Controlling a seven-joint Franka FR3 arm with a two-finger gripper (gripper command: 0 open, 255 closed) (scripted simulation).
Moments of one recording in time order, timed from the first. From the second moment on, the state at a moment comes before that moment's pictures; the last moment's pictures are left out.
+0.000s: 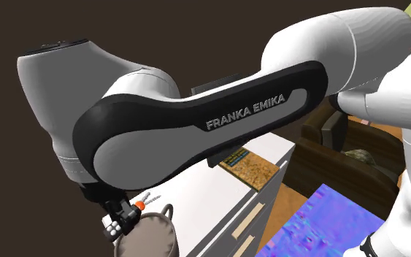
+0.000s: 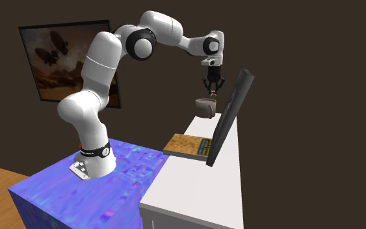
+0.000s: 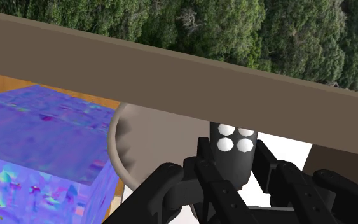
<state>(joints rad) 0.42 0.50 0.67 -1.38 -0.29 1.81 2.37</state>
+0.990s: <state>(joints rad) 0.32 0.34 0.70 -1.52 -0.20 1.81 2.32</state>
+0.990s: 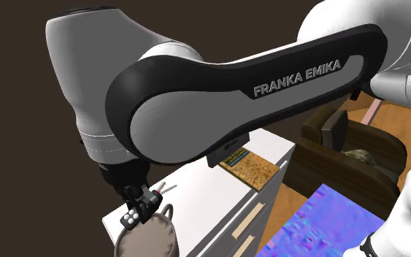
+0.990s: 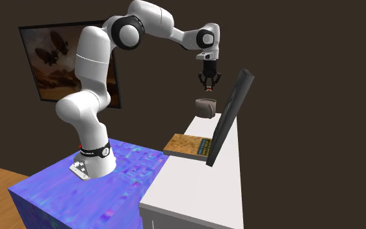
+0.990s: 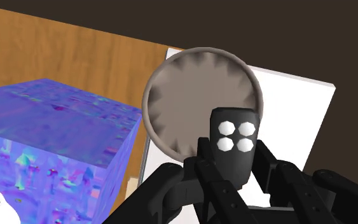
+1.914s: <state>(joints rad) 0.32 0.36 0.69 -1.65 -0.22 1.96 2.34</state>
